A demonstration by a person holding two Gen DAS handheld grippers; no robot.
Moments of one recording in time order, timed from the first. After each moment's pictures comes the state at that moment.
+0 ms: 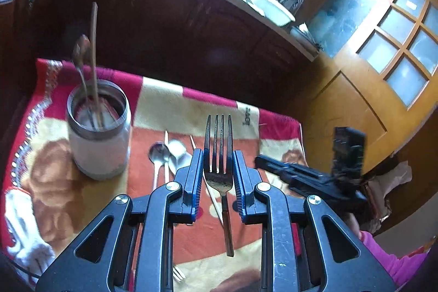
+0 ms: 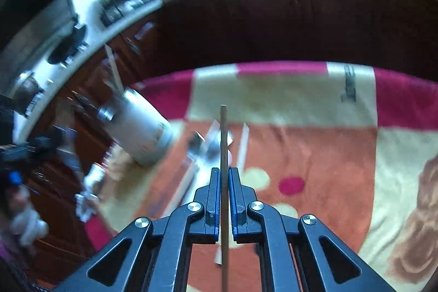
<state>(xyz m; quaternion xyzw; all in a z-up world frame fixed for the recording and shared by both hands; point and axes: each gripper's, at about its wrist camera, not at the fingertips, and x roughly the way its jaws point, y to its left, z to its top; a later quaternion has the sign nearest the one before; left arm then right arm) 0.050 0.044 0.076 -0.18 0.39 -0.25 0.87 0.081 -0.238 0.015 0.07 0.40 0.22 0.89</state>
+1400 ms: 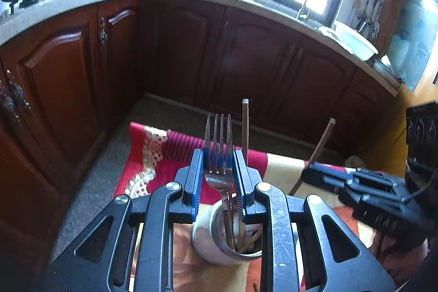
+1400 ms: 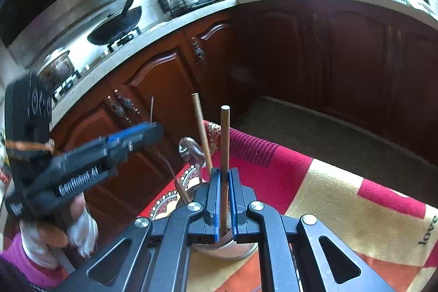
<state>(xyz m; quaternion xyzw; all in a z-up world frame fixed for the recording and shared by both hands) 0.161 0.145 0.067 -0.12 0.36 -0.04 0.92 0.207 -0.053 0.055 0.02 0.39 0.33 0.86</state>
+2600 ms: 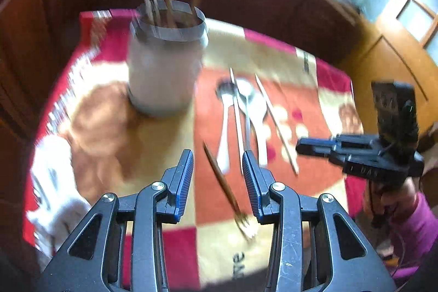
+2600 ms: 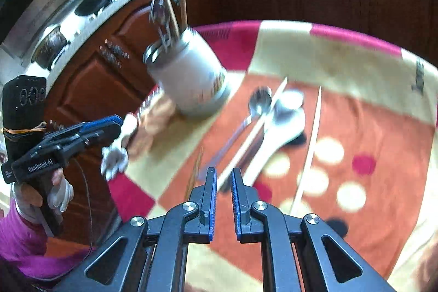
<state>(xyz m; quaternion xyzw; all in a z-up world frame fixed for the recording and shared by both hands) 0.020 0.070 -0.017 -0.09 0.50 -0.18 0.84 0.064 -0.168 -0.047 0.02 0.51 0.30 0.81</state>
